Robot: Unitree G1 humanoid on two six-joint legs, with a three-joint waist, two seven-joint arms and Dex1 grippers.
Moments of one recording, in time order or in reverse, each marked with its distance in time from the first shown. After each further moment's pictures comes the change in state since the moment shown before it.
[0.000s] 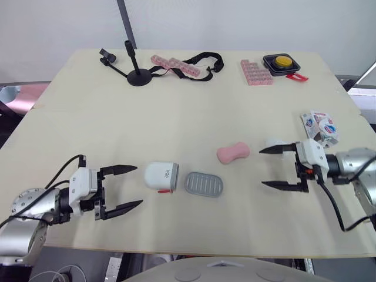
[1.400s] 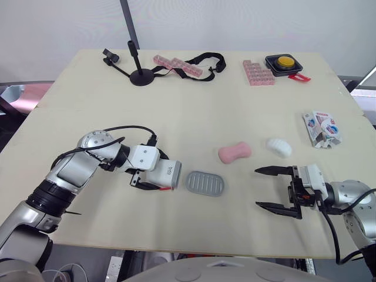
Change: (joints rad) left arm -0.719 0.115 -0.566 0.150 0.437 0.158 -0.088; right arm 0.310 0.160 -0.073 -0.024 0.133 -0.144 0.010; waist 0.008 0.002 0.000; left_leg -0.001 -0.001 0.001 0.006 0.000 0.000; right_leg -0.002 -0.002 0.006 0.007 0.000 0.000
